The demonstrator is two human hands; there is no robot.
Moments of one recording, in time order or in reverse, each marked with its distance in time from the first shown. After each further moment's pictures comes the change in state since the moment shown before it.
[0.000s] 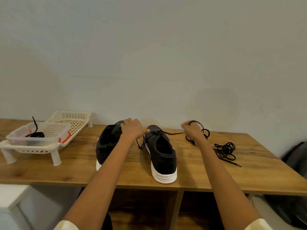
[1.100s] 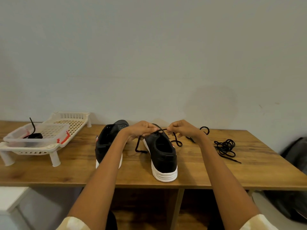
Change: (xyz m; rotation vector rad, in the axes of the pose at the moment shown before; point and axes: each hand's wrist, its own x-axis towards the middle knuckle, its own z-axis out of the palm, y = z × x) left_hand -0.007 -0.005 -0.004 -0.918 -0.458 0.450; right_hand -0.022 -0.020 0.001 -0.169 -0.434 -0.307
